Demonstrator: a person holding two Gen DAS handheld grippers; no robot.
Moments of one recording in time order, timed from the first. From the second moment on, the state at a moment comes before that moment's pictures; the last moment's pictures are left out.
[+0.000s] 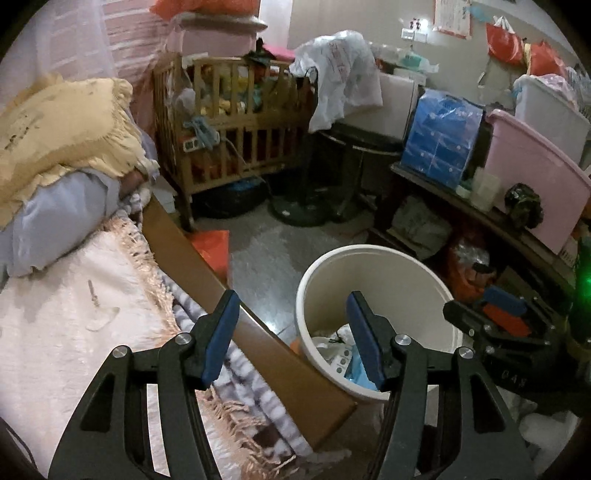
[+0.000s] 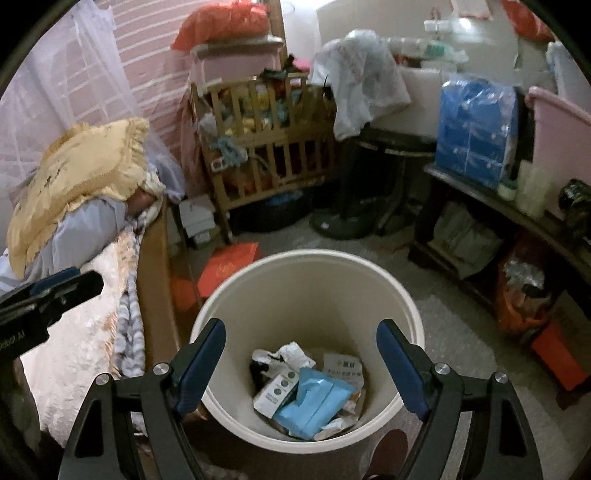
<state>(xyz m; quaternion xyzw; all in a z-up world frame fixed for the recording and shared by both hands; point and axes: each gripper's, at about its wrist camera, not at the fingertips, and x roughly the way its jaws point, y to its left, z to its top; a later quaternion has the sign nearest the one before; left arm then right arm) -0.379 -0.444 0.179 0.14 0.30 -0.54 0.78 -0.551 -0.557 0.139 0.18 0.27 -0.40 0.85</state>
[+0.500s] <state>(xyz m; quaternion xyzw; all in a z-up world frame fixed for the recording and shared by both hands) -0.384 -0.401 0.202 0.11 0.24 -0.52 0.81 -0.555 -0.524 0.182 0.16 0.22 -0.42 0.87</state>
